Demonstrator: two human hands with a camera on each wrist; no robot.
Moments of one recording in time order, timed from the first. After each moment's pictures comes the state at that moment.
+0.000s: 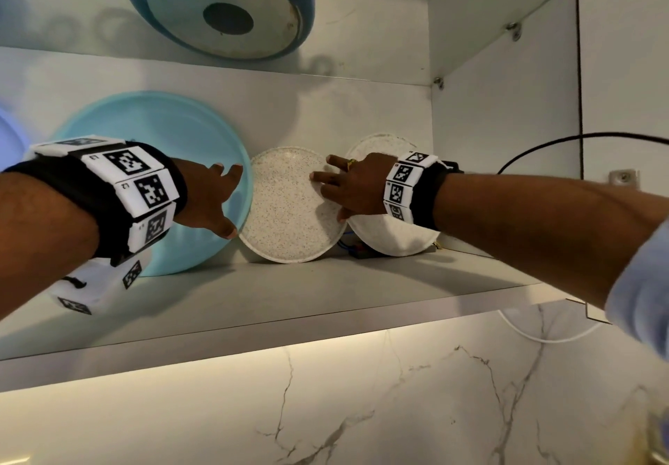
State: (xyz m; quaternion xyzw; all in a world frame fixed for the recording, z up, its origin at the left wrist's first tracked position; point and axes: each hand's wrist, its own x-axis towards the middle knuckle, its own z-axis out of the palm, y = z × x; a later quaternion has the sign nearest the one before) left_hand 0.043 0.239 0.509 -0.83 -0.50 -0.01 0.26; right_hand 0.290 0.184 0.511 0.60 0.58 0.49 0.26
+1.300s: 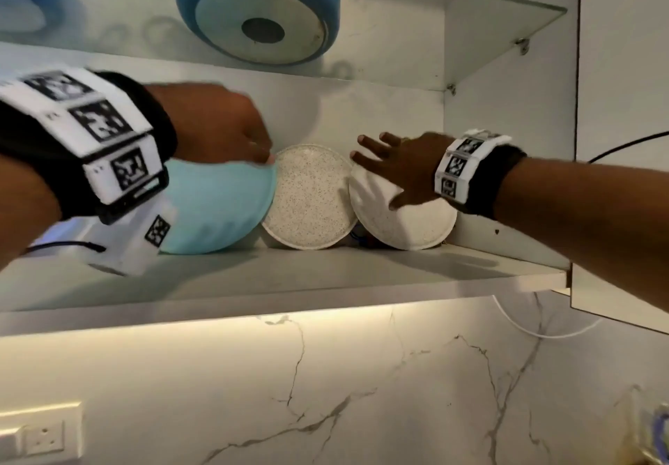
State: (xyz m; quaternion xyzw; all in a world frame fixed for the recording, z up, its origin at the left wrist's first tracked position) left_hand -0.010 0.157 0.539 -0.87 -0.36 -0.24 0.25; right_hand 0.279 0.114 0.524 0.68 0.54 0.45 0.21
